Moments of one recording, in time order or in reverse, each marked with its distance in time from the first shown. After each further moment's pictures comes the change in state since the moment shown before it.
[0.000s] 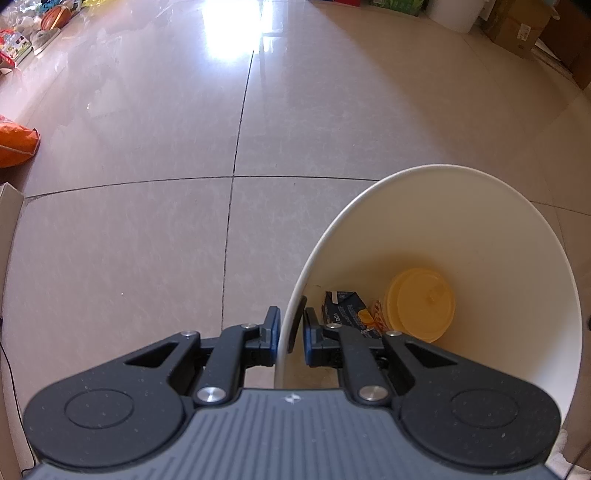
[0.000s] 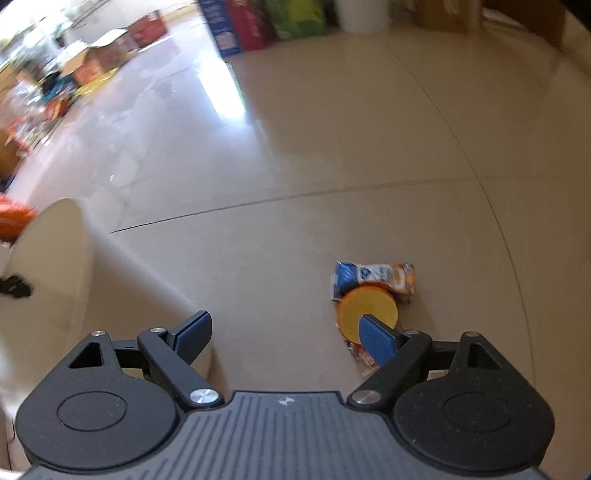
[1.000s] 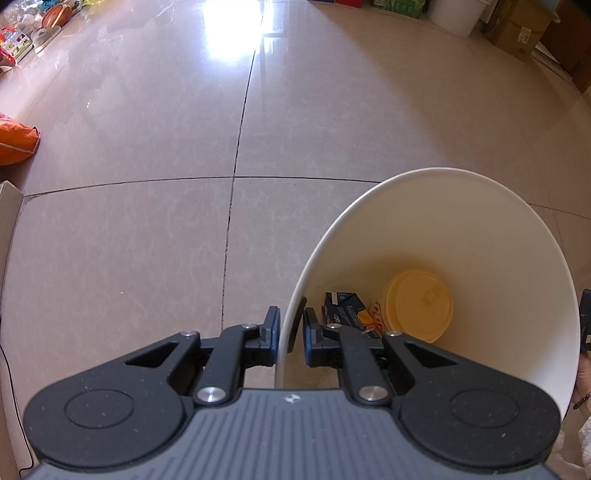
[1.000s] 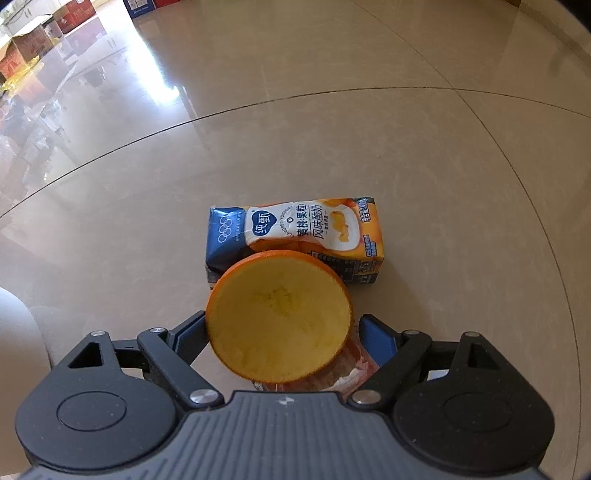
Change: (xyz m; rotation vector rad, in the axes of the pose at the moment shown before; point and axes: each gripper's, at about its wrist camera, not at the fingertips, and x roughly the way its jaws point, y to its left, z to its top) left arm -0.001 0.001 0.000 -0.009 -0.004 -0.007; right arm 0.188 -0.083 -0.036 0.084 0.058 -0.172
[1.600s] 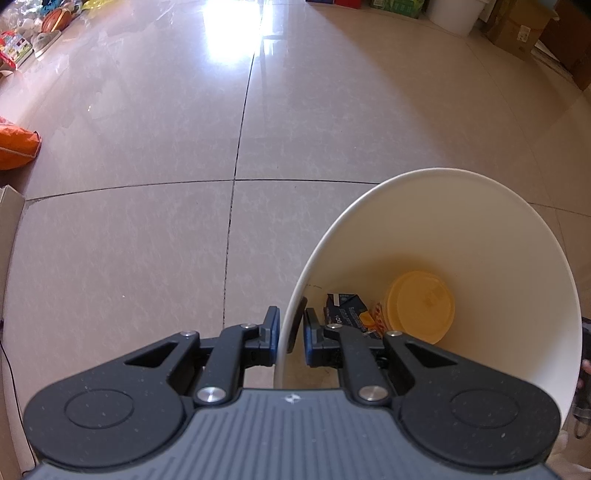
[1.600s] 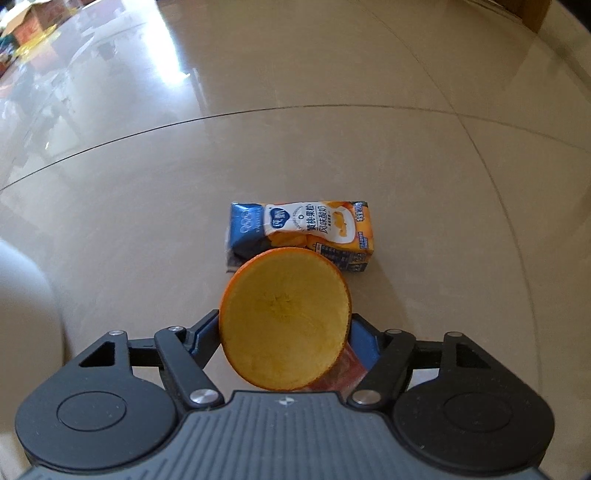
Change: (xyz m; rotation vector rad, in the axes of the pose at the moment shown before) left arm -0.002 -0.003 -0.001 0.011 -0.007 0.010; right arm -0.045 0.025 0.002 -0.114 0.038 -0.024
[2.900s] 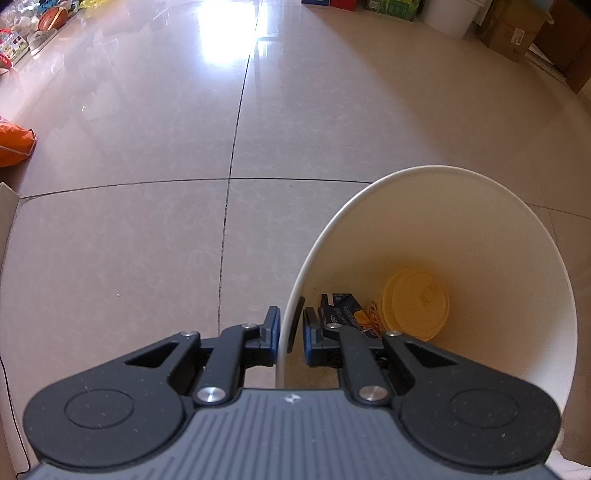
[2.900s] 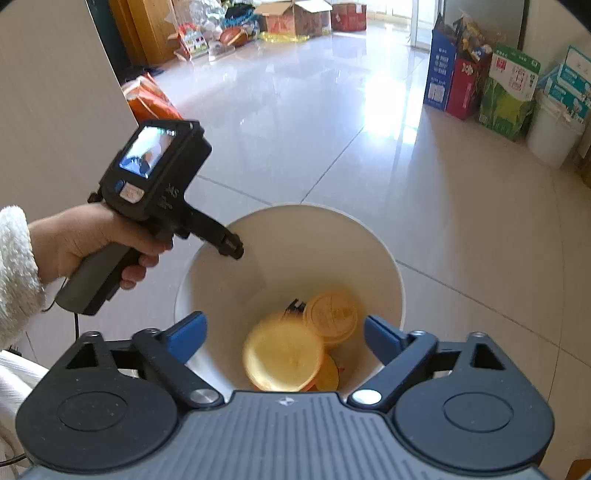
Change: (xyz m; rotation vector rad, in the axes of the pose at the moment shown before) left arm 0.000 0.006 -0.003 -0.003 -0.007 -0.029; right arm -0.302 0.227 0.007 -0.563 -0.176 0.374
